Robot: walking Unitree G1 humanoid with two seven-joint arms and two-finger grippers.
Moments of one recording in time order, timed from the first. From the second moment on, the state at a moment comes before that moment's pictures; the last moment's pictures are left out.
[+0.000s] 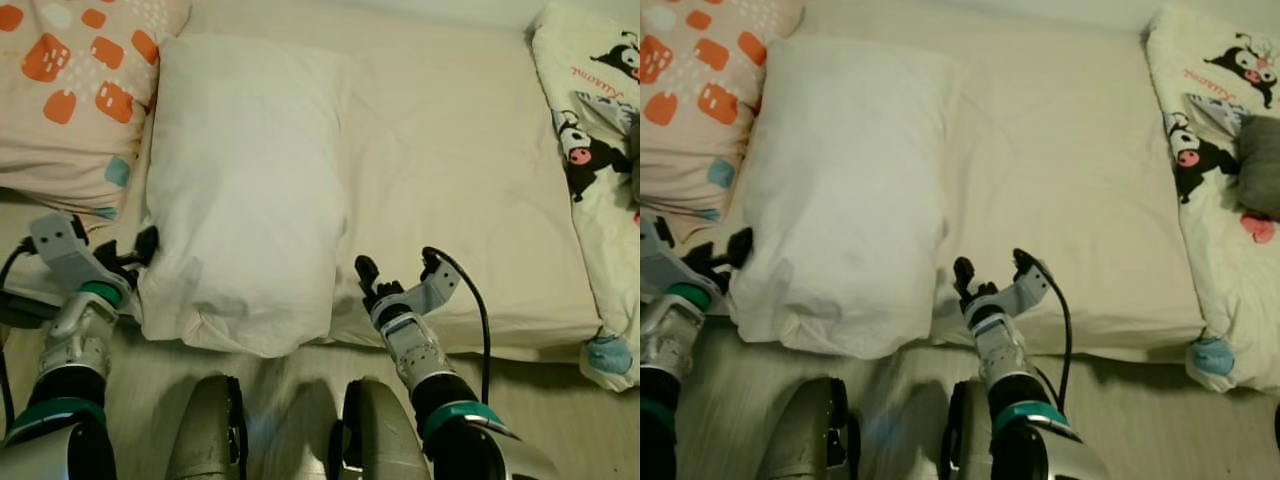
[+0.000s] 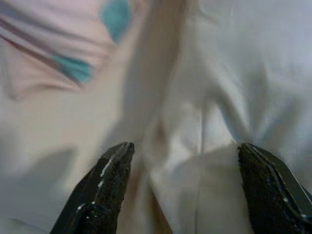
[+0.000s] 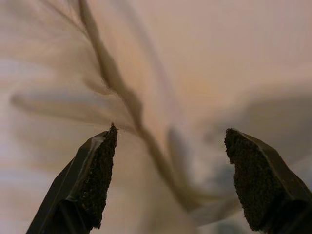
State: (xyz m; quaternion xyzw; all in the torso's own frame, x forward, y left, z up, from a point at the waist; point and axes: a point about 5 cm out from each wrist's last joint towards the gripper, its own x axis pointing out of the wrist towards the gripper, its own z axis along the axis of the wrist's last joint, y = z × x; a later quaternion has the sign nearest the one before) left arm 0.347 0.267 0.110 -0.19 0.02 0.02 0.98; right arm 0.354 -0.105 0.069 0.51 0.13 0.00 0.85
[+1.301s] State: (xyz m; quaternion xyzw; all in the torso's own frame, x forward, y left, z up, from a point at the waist) left arm 0.327 0.245 0.087 -0.20 0.03 -0.11 0.97; right arm 0.288 -0.026 0.059 0.33 0.24 0.47 0.78
